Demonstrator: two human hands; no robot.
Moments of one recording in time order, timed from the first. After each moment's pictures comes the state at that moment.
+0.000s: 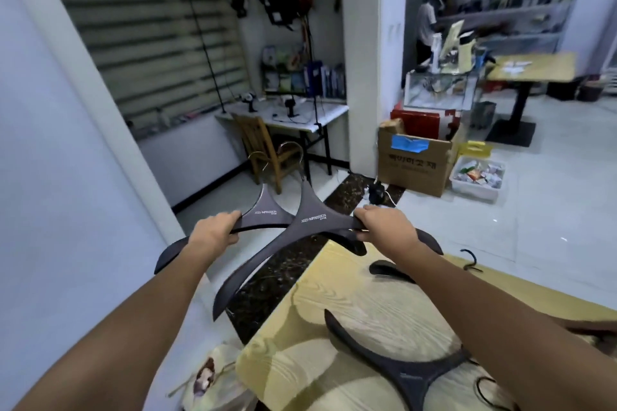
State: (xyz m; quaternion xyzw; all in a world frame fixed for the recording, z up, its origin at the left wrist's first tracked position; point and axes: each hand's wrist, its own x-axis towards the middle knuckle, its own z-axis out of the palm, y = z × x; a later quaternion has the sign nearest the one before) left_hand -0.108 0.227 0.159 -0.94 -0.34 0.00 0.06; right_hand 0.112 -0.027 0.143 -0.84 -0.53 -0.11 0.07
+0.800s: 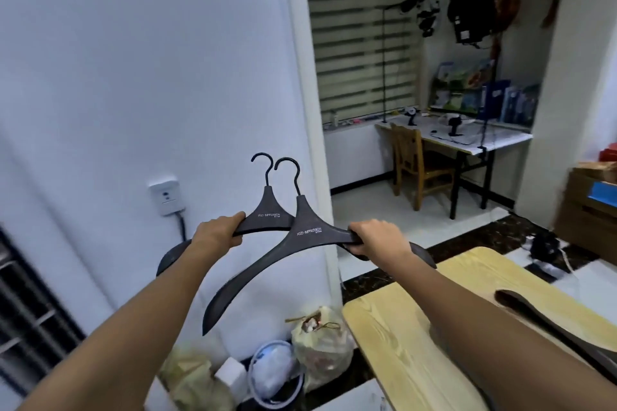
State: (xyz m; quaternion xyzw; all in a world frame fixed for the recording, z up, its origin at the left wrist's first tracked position) left_hand -0.414 0.087 0.203 -0.79 -0.61 -0.01 0.10; right_hand -0.107 -0.002 0.170 -0.65 -0.74 -0.09 0.14
